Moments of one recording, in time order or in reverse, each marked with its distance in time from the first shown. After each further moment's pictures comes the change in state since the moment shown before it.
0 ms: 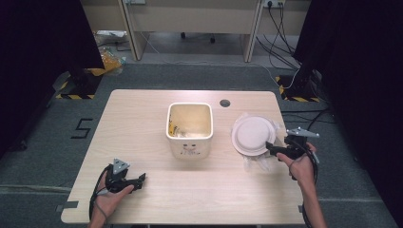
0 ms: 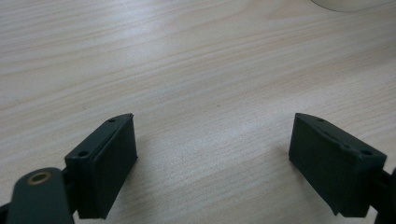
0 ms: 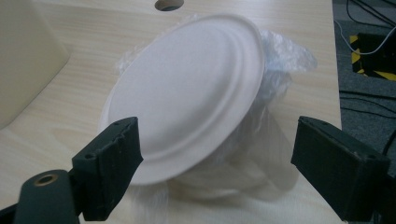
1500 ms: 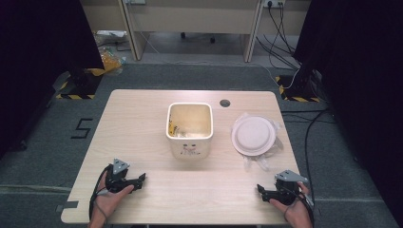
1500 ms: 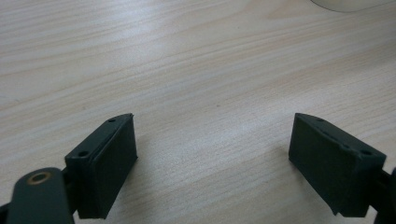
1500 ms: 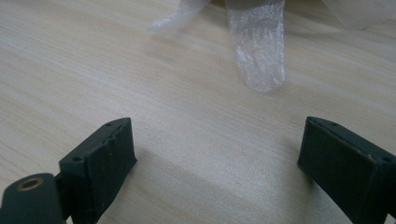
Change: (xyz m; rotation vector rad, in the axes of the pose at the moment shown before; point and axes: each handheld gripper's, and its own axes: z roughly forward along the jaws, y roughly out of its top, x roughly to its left) left arm 0.000 0.000 0.000 0.000 -0.001 0.000; right arm 0.052 -0.120 -0.030 0.091 0.046 -0.150
